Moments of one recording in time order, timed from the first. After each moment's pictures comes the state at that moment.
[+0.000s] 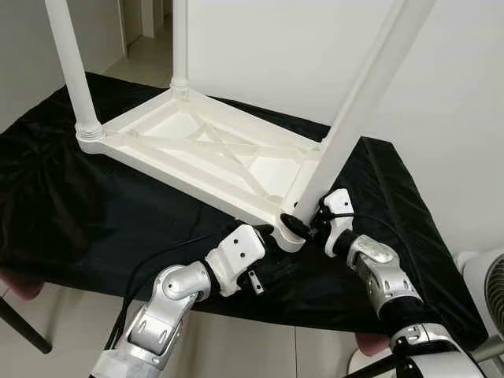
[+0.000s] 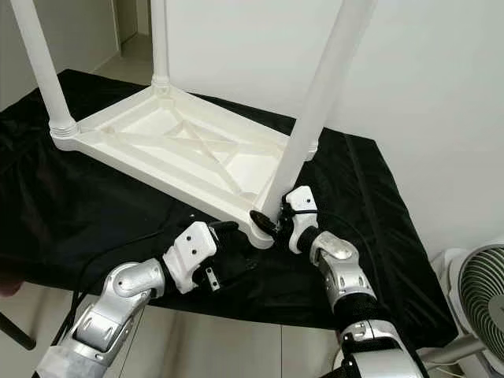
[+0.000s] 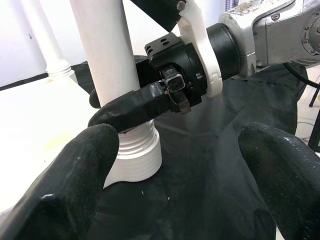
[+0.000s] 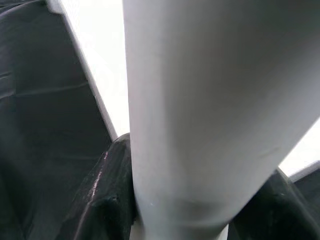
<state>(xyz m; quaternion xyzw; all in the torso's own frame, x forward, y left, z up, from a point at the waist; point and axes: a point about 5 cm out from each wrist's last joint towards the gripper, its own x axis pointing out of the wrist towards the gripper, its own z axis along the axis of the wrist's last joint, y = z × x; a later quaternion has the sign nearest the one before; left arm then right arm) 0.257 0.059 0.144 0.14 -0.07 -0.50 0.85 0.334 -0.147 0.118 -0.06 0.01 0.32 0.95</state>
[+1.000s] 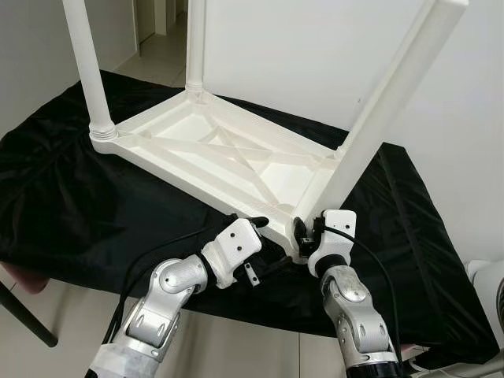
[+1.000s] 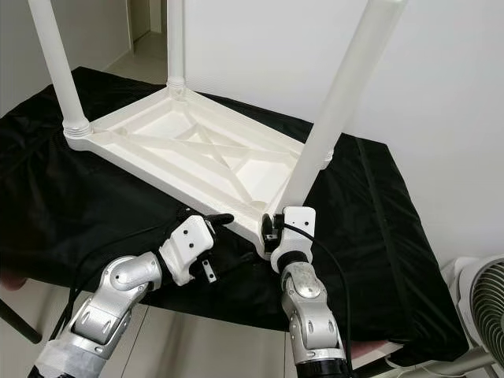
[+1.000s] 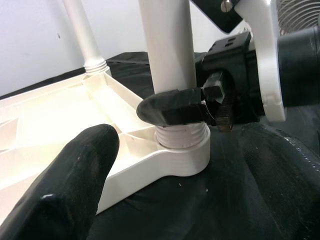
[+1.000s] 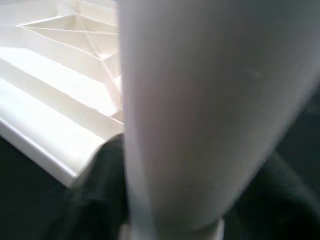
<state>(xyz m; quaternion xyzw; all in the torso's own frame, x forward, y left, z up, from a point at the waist) 0.266 0.066 0.148 0.17 -0.08 -0.49 0.85 0.285 -0.121 0.125 0.03 0.02 0.02 1.00</state>
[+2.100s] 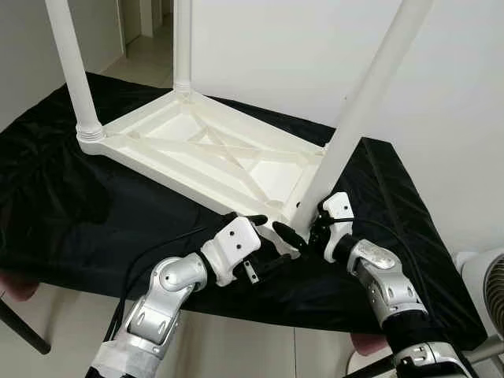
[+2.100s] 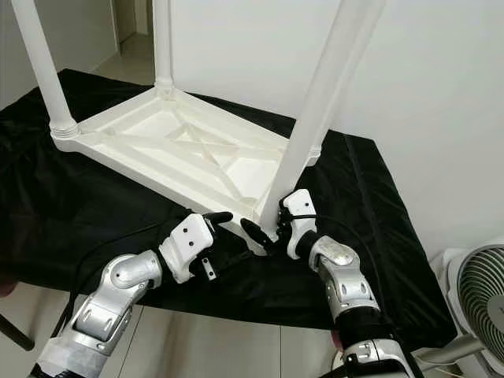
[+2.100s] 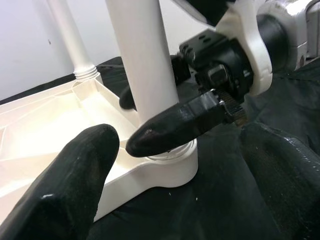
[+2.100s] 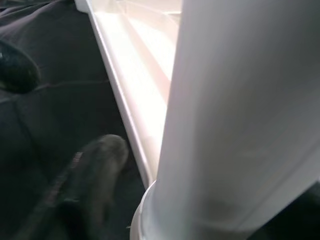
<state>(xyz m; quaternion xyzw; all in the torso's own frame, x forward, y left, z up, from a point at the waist) 0.269 0.066 0.149 0.17 -0.08 -0.48 0.86 0.324 -0.143 0.121 -0.06 0.02 0.38 0.92</state>
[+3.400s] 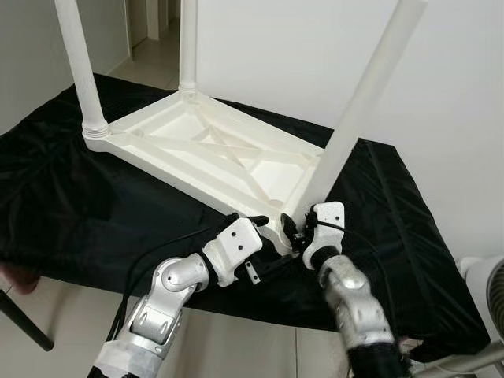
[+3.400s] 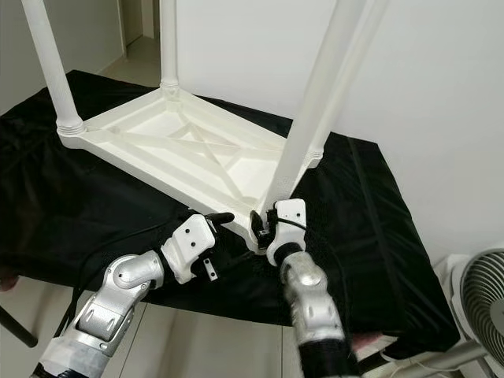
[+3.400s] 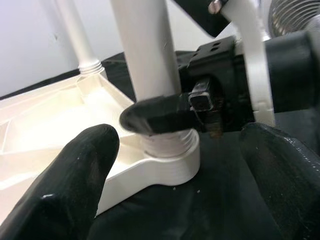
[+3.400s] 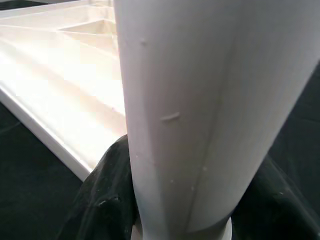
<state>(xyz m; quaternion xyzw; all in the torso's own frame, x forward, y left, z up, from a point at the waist) 0.272 0.064 0.146 0.17 -0.08 -0.48 0.86 0.298 -0.116 0.121 0.02 0.01 0.07 1.00</state>
